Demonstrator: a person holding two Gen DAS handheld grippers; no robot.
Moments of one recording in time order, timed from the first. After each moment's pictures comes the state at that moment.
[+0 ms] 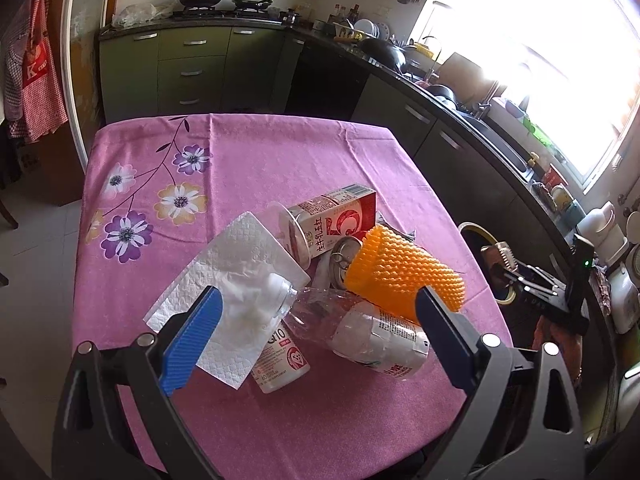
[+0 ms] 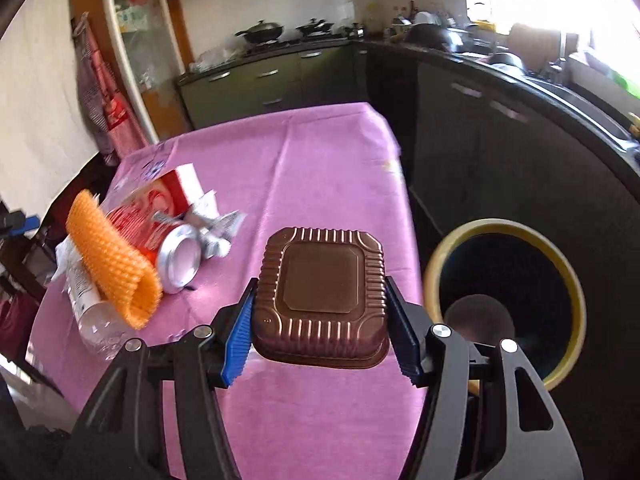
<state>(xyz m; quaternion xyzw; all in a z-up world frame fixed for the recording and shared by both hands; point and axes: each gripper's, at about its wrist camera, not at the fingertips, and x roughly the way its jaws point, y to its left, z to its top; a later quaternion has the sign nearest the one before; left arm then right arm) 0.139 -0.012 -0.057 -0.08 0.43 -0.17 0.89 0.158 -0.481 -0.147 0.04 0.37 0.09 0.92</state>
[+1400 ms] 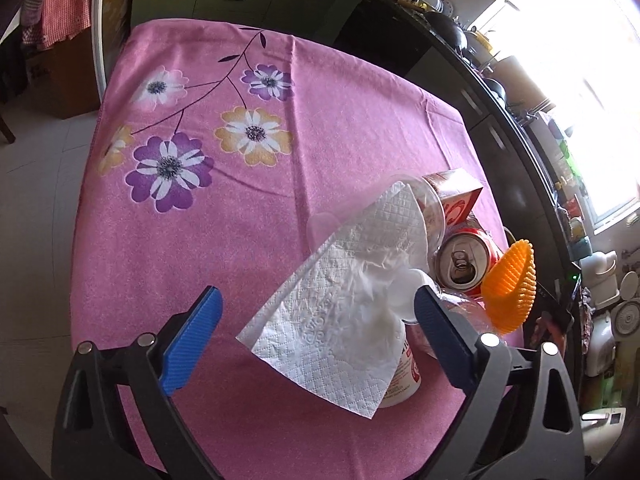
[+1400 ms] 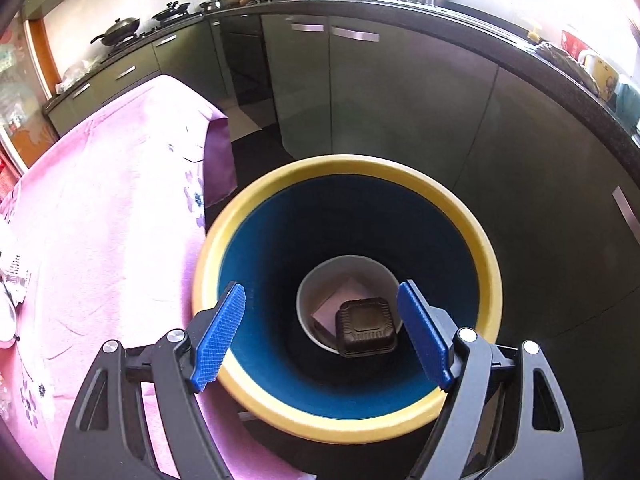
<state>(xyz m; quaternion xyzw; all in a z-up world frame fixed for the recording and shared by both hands) 0.196 0.073 -0.131 -0.17 0.53 -0.14 0.82 0.221 -0.609 -0.223 0.09 0.45 -0.10 0.89</state>
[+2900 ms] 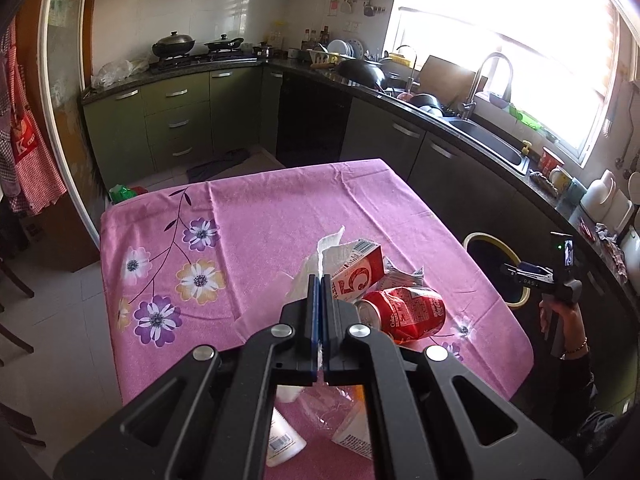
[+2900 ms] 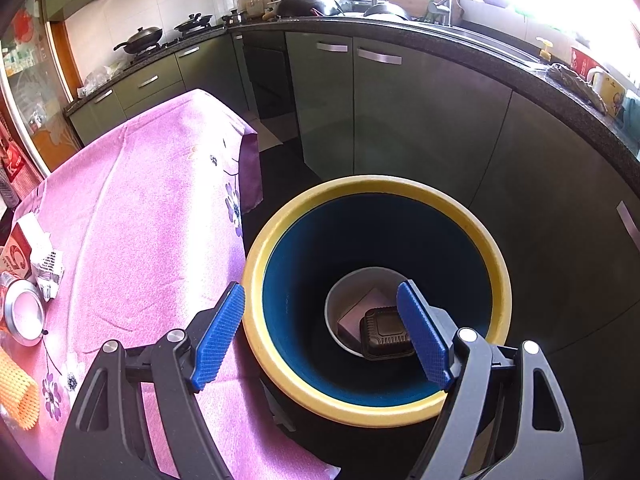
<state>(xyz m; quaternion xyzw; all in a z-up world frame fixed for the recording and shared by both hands) 0.168 -0.009 -0.012 0.00 0.37 -0.19 0.91 0.200 -0.589 -0.196 0.08 0.42 -0.07 0.90</state>
